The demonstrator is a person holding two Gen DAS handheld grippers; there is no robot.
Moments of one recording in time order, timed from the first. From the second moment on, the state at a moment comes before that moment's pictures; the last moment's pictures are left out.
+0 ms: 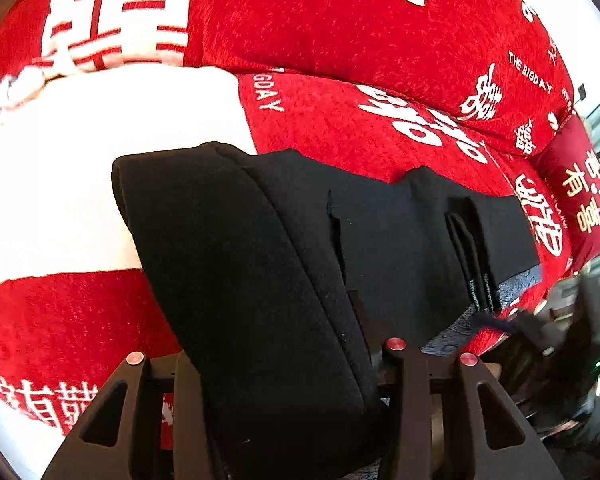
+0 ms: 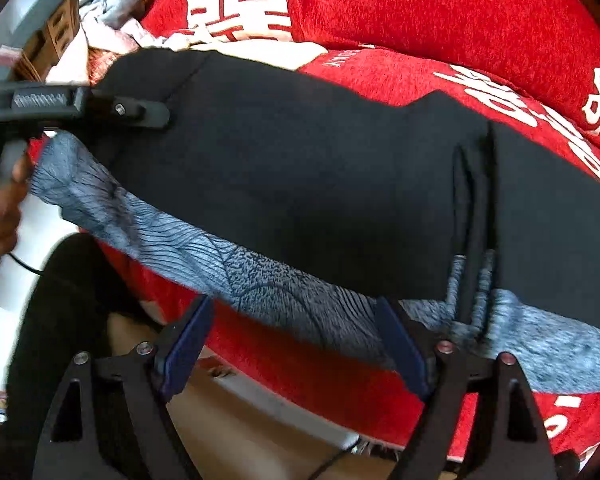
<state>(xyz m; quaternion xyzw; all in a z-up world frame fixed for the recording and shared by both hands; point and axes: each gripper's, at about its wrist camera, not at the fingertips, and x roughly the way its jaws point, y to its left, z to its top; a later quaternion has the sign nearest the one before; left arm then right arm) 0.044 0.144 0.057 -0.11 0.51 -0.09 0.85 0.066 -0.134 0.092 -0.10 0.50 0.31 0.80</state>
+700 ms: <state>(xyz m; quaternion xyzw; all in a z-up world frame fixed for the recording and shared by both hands) 0.050 -0.010 0.157 0.00 0.49 -0.12 0.87 0.112 -0.163 0.051 -0.18 0.43 0.17 0.87</state>
